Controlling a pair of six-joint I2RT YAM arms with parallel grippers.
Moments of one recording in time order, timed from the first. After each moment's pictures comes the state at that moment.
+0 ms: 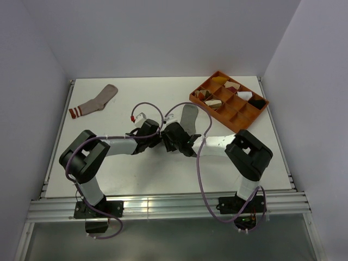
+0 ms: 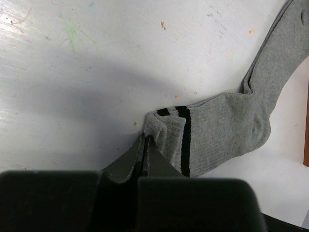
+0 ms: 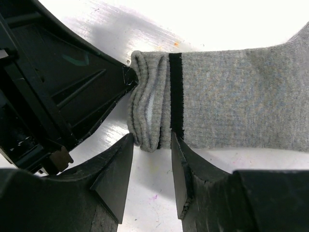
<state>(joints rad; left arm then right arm) -0.69 1.75 0.82 0.13 -0.26 -1.14 0.87 1.76 0.92 0.08 0.22 0.34</state>
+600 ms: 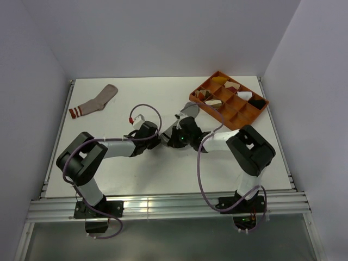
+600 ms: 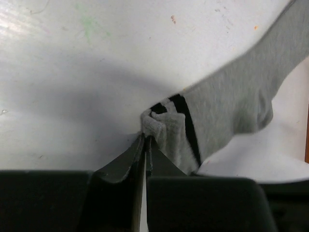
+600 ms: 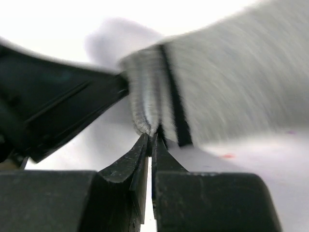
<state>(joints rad) -0.69 1.72 0.78 0.14 -0.26 -1.15 0.72 1.78 0.83 0.24 -0.11 0.52</state>
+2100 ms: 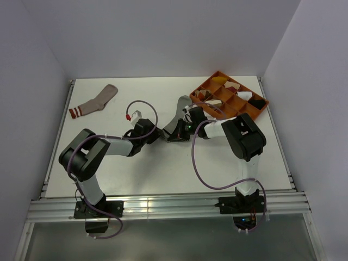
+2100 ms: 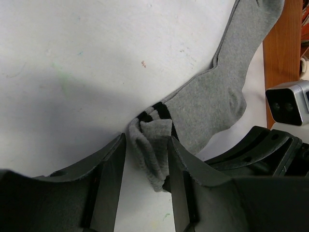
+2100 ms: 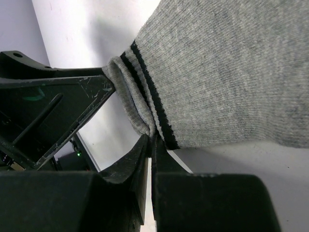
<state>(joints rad) -0.61 1.75 0.72 0.42 -0.20 -1.11 0.46 1.99 0.97 0.24 -0.64 0.78</state>
